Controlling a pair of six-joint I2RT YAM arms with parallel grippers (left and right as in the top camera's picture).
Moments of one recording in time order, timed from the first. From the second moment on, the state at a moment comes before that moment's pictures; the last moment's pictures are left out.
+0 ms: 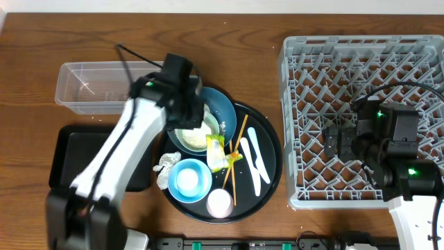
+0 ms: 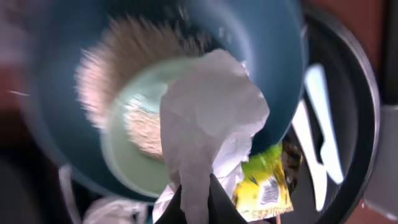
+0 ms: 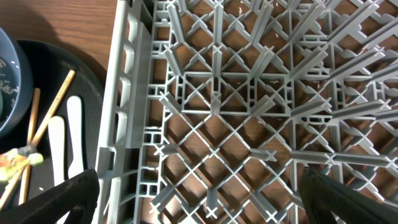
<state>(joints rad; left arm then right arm) -0.31 1.59 1.30 -0.99 0.17 -0.20 -0.01 0.99 0.94 -0.87 -0.10 0.00</state>
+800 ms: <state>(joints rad) 0.00 1.60 1.30 -0.69 -0.11 -0.19 -0.01 0.99 0.94 -0.88 -0.10 0.00</state>
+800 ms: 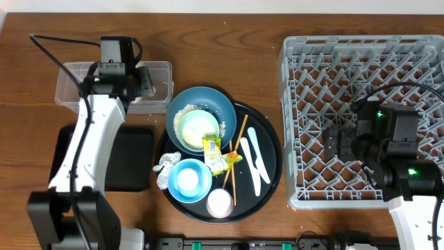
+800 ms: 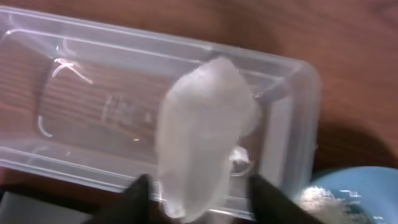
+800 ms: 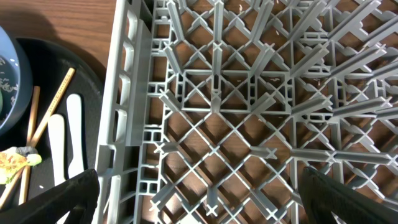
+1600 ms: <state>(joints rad) -0.36 1.53 1.17 -1.02 0.37 -0.25 -0.01 0.99 0.94 -0.89 -0.10 0.00</state>
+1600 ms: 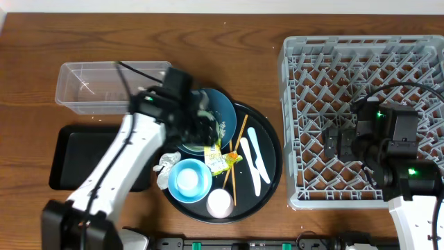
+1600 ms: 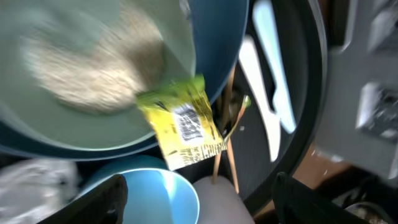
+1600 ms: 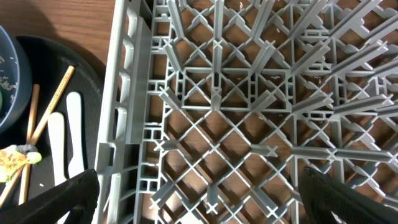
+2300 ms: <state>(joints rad) -0.44 1.73 1.10 -0.86 0.30 -0.27 -0.01 0.99 0.94 -0.90 -0.10 0.00</state>
